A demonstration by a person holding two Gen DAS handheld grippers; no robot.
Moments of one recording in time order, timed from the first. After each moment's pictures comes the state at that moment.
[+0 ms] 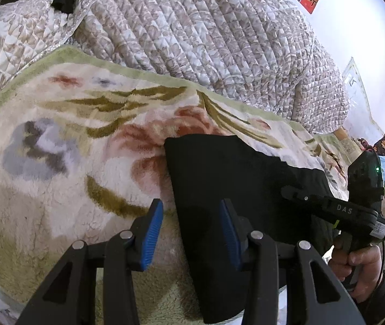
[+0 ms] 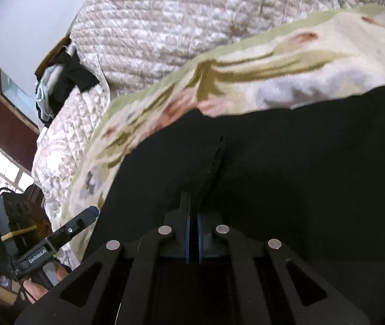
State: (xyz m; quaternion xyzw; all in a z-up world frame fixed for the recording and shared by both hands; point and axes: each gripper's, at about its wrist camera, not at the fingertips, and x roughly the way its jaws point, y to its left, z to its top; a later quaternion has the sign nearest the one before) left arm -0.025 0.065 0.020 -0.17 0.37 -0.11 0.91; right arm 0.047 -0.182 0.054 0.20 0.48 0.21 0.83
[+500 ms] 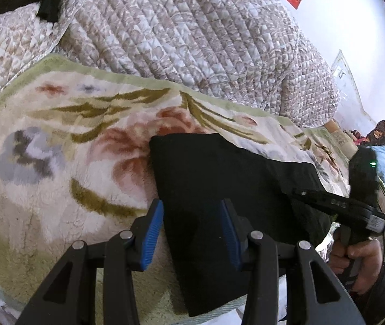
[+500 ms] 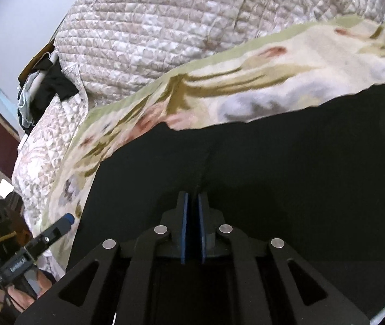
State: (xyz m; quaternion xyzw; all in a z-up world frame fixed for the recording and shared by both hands) left arm -0.034 0.048 0.032 -0.15 0.36 -0.13 0.91; right arm 0.036 -0.205 0.065 0.17 0.47 0.16 0.85
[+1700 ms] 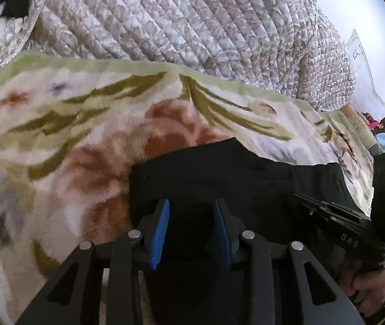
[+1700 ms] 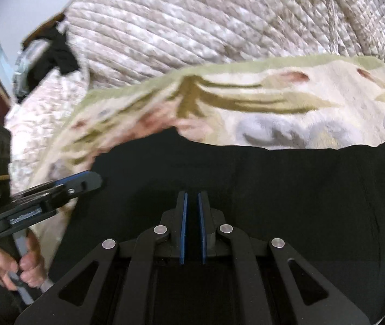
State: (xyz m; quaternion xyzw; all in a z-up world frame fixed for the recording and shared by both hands) left arm 0.058 0.025 0.011 -0.11 0.43 -0.12 0.89; right arm 0.074 -0.174 0.051 0.08 0.49 0.14 0.86
